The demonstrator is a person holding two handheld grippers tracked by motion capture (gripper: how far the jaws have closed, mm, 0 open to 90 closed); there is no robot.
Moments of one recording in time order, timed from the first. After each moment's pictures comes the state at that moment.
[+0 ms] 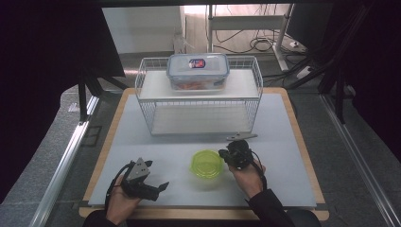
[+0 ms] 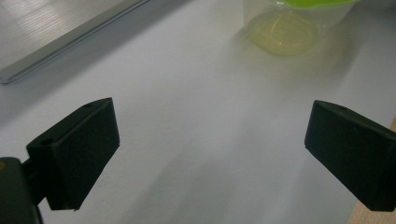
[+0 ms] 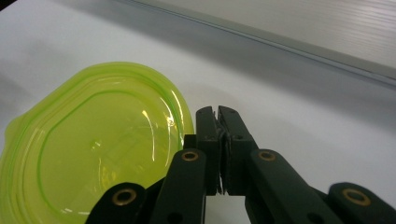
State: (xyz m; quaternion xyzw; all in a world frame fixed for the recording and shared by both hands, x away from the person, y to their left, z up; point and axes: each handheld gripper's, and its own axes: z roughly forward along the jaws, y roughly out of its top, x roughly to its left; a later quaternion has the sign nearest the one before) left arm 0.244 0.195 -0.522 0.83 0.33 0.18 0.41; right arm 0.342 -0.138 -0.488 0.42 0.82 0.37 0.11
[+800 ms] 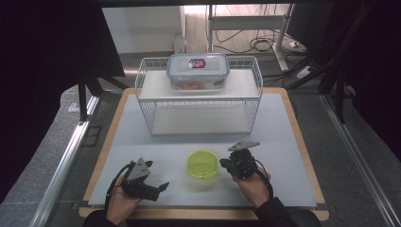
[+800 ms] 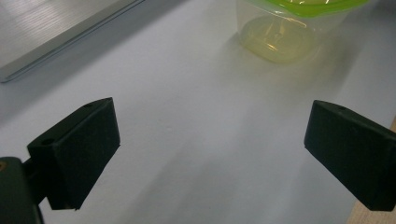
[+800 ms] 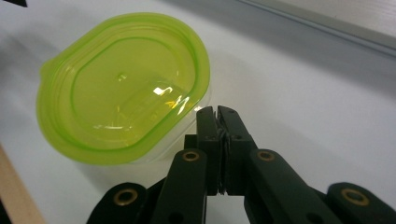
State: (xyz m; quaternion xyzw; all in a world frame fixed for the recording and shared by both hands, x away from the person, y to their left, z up) left arm 0.244 0.195 -0.523 0.83 0.33 0.18 0.41; right arm 0.316 -0.149 -0.486 0.39 0.84 0.37 0.10
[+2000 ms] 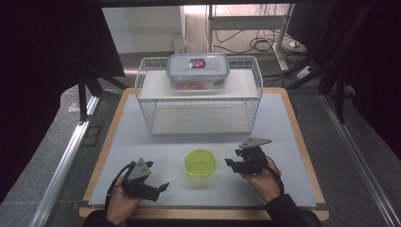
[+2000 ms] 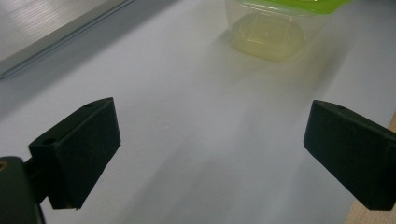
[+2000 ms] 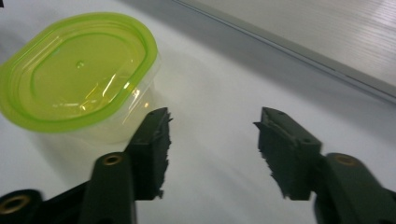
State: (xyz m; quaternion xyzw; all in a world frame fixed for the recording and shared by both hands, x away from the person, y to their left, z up) left arm 0.244 0.194 -0.523 0.84 0.33 0.17 0.40; right arm 0.325 -0.184 -0.483 0.36 0.84 0.38 0.13
